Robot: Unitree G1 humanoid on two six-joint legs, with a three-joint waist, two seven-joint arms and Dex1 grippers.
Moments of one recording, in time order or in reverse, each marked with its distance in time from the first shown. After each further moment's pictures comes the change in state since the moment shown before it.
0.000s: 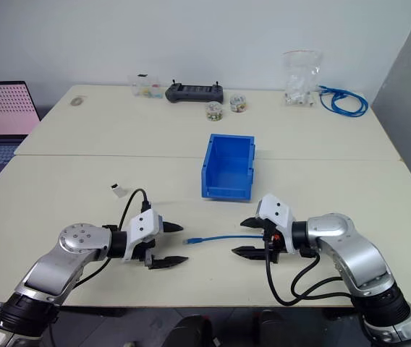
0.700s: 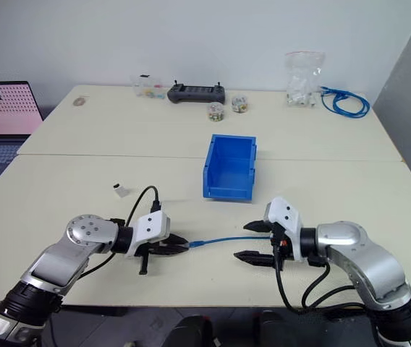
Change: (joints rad) left arm -0.062 0.016 -0.070 -0.004 0.060 -0.016 -0.069; right arm 0.110 -0.053 -0.070 -0.119 0.142 0.020 -0.068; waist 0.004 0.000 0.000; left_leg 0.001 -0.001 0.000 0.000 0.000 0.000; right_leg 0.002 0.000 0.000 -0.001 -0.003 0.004
